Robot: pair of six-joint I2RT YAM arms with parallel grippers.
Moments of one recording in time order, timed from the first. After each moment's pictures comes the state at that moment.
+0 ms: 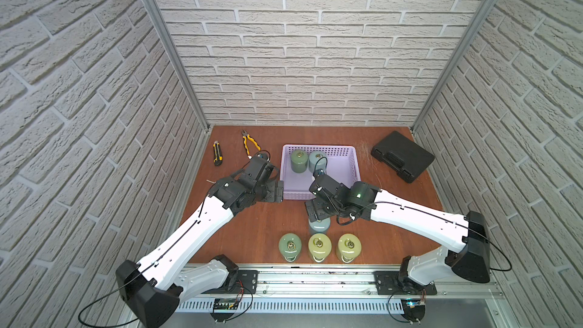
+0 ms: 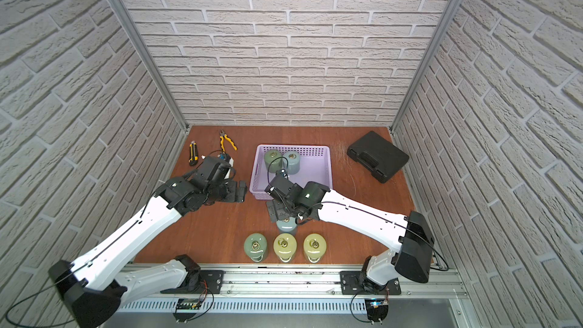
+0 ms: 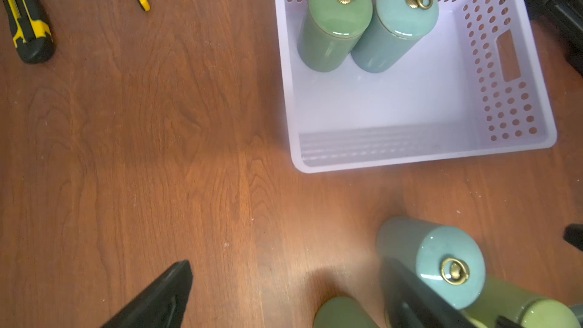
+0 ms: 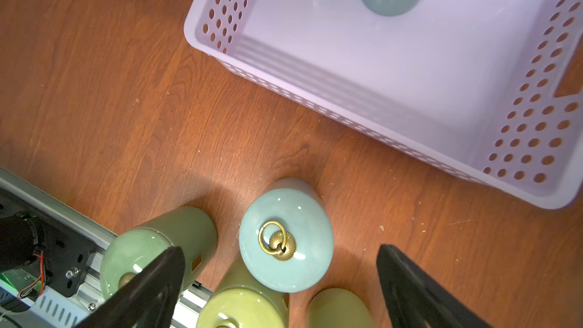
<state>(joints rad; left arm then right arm) -0.61 1.14 1.14 -0.98 -0.17 -0.43 0.98 1.46 1.29 -0.94 0.26 0.60</state>
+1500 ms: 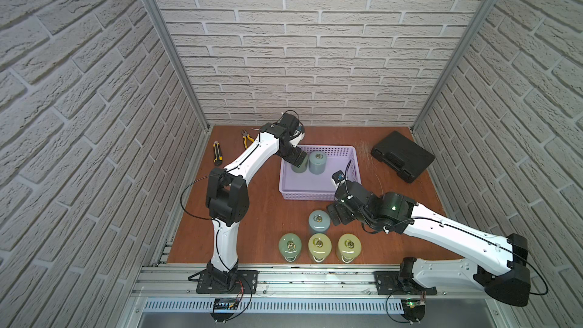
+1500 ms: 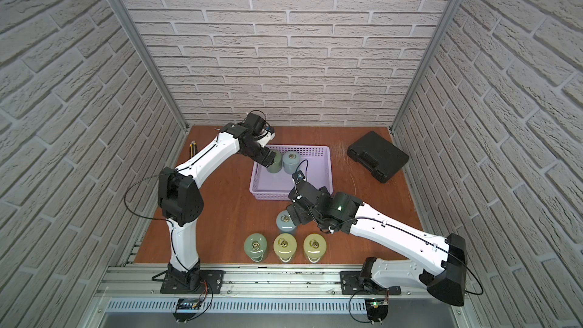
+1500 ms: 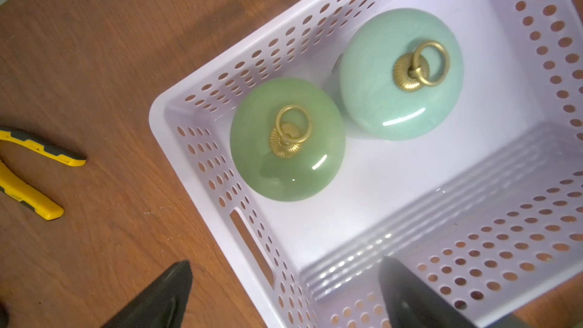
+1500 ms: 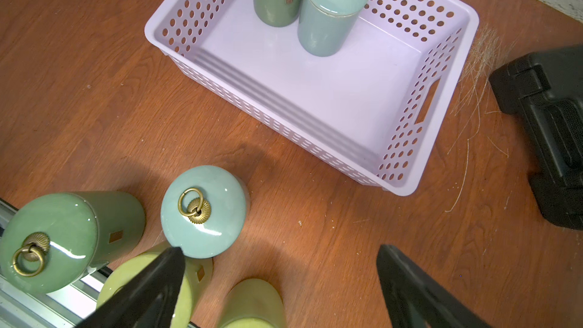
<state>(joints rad) -0.48 2.03 1.91 -1.04 0.03 0.13 0.97 1.19 1.11 -0.93 0.40 0.40</state>
